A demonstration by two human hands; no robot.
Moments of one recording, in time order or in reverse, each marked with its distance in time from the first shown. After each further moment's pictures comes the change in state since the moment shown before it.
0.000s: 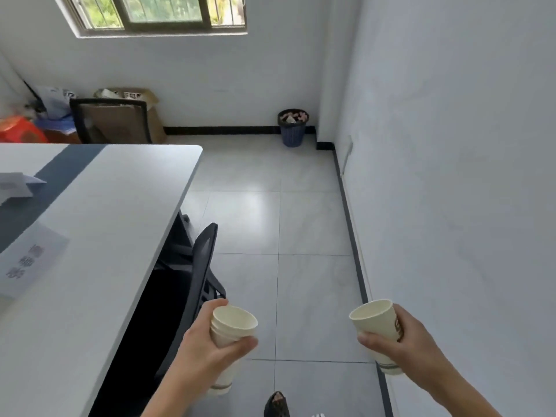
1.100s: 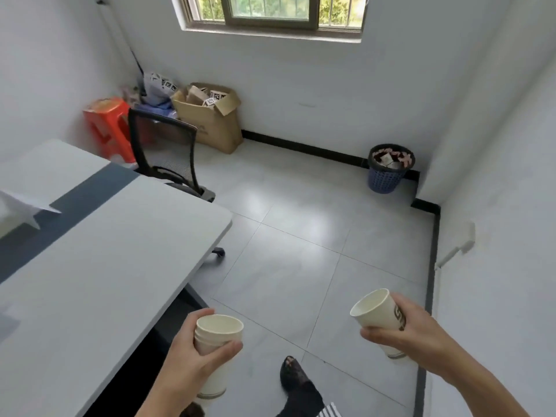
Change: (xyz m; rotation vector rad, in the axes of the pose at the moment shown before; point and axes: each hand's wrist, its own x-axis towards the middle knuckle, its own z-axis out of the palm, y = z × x) left_hand 0.494 0.144 -0.028 -0.225 0.452 -0.256; right_hand 0.637 -0.249 -0.057 -0.316 -0.461 -0.126
